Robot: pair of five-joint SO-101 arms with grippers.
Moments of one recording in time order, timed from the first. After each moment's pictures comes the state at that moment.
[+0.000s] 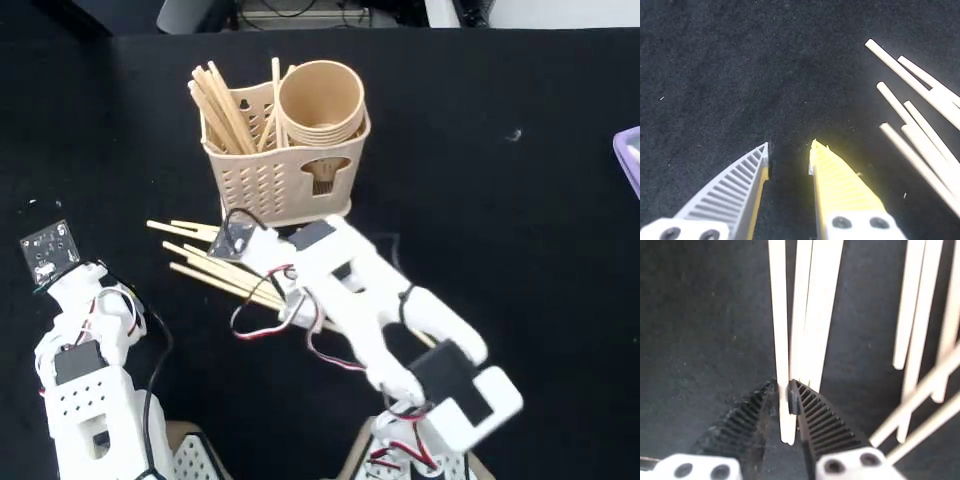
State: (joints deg) left arm -28.7 -72.0 84.4 46.3 3.9; right arm -33.1 -0.3 35.9 64.7 34.9
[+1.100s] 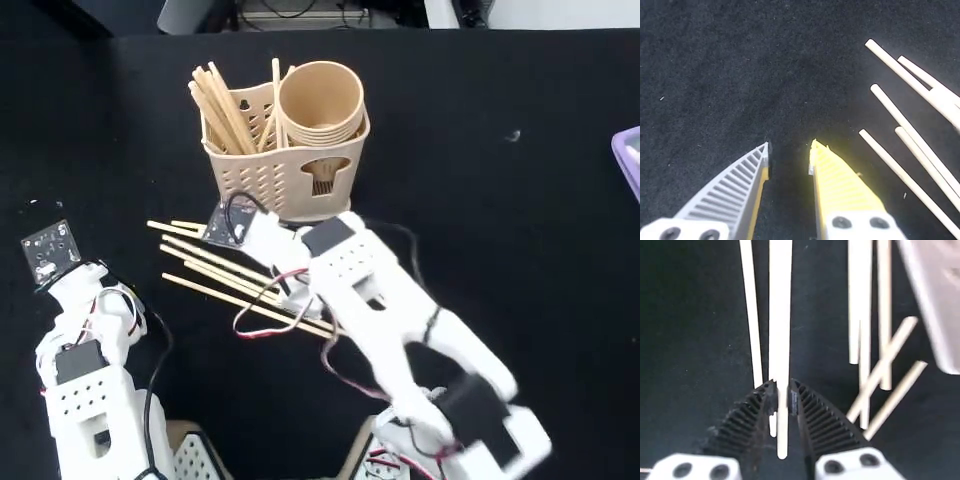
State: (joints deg) left arm -28.7 -72.0 84.4 46.3 3.9; right arm -33.1 -12.7 35.6 66.4 34.9
